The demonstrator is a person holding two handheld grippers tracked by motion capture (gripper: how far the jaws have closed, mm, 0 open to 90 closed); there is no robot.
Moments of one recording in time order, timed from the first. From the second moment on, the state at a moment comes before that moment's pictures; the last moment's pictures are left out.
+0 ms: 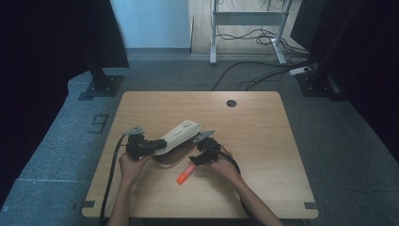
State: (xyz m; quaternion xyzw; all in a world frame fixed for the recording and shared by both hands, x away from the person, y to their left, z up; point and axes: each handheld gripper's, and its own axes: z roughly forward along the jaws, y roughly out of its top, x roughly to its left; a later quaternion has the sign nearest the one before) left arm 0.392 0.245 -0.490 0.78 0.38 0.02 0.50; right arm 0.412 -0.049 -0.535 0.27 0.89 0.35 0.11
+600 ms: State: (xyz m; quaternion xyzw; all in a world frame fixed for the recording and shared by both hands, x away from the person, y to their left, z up) left arm 0.392 0.244 -0.491 0.78 0.38 0.02 0.50; right arm 0.393 -0.070 -0.531 0.27 0.89 0.36 0.10
